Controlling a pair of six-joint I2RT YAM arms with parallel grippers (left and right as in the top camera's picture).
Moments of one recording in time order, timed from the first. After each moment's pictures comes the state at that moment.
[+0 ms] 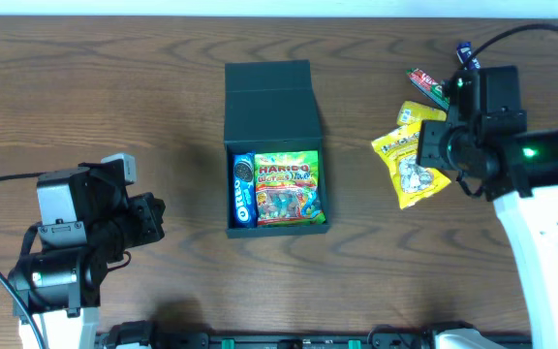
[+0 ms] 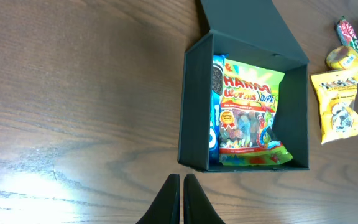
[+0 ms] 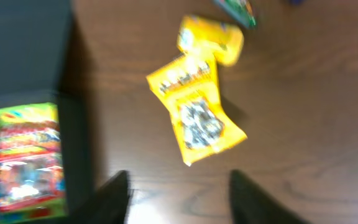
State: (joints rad) left arm 0.12 0.86 0.94 -1.06 0.39 -0.22; right arm 0.13 1.35 1.40 -1.13 0.11 0.20
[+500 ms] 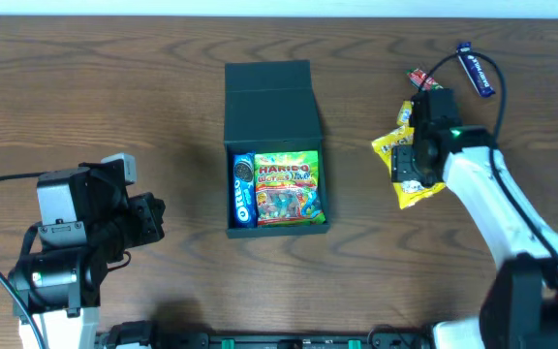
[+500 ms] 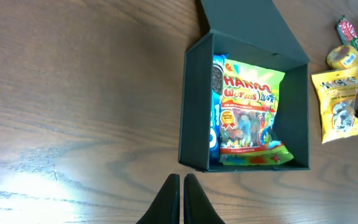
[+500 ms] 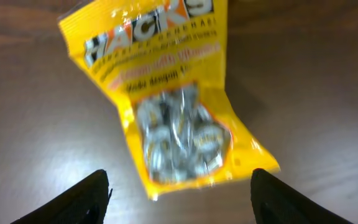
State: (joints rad) left arm 0.12 0.86 0.94 -1.06 0.39 -0.22; right arm 0.11 1.64 1.12 -0.78 0.21 0.14
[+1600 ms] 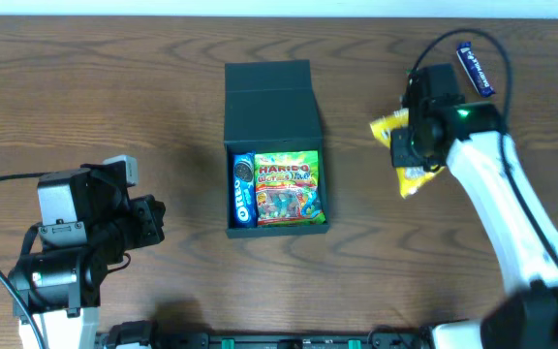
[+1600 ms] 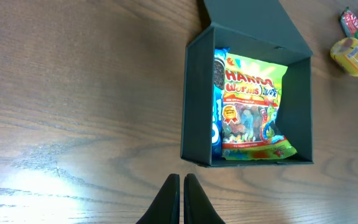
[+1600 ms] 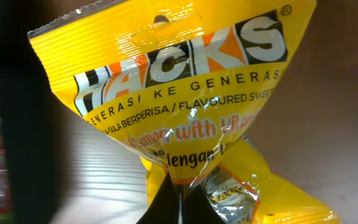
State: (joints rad) left arm 0.12 0.86 0.94 -1.07 0.39 -0.20; right arm 0.18 1.55 1.36 -1.02 0.09 0.15
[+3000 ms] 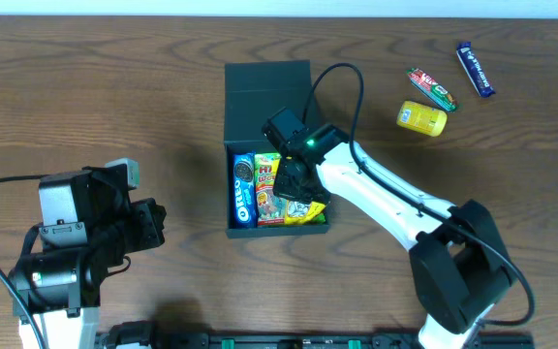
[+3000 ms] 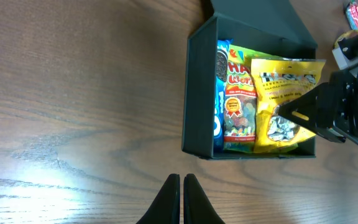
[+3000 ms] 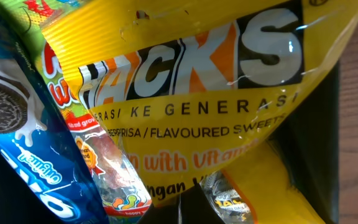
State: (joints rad) left arm 0.12 0.86 0.94 -1.10 0.39 -0.19; right arm 0.68 1.89 1.39 -0.95 -0.03 0.93
